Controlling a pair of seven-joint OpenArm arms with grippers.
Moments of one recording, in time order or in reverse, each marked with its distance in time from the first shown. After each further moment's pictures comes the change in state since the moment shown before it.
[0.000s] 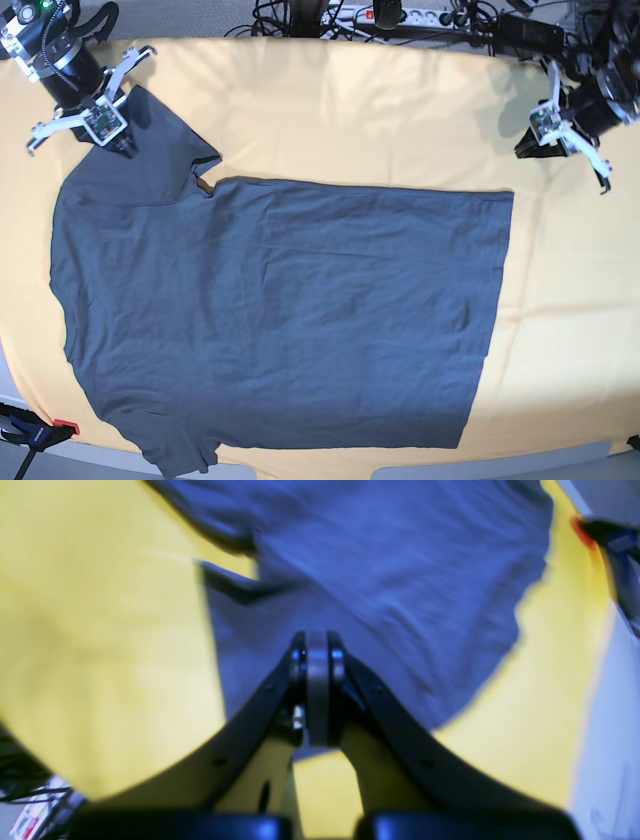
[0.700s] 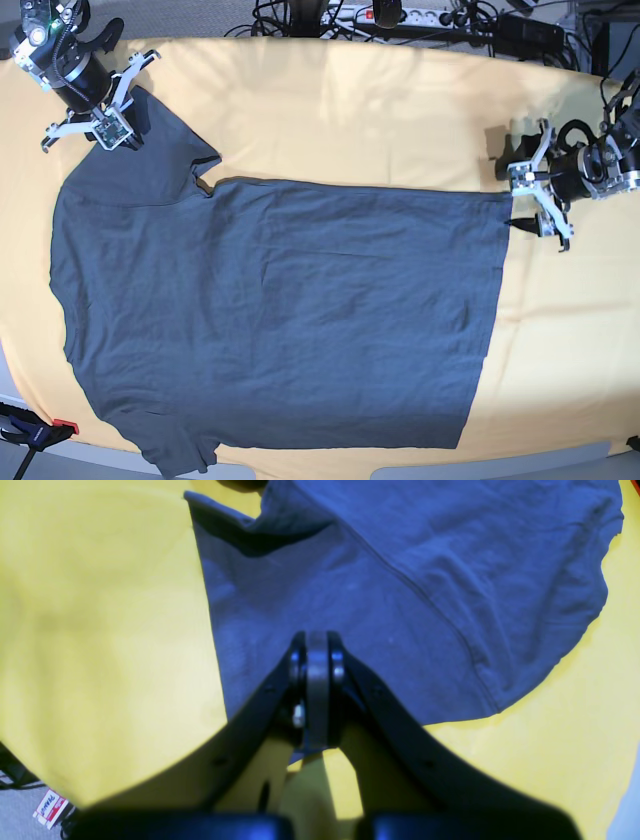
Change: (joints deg) left arm -47.2 -7.6 52.8 -23.5 9.7 5.3 -7.8; right arm 3.5 -0.2 -3.1 -8.5 -0.5 -0.2 -0.4
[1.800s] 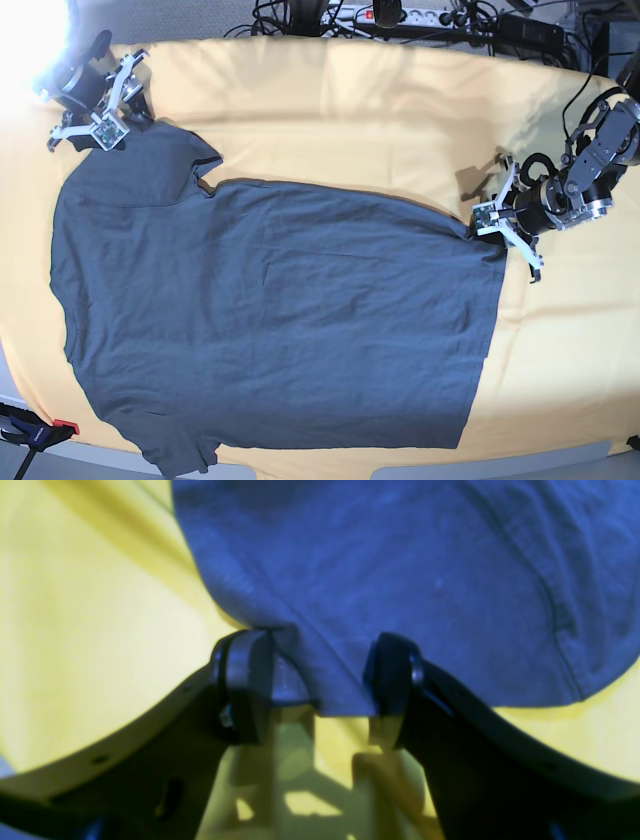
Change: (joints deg) left arm -12.7 8.7 10.1 -7.1 -1.9 2.8 7.0; right arm 5.0 1.1 0.0 -14.0 -1.3 7.3 0.6
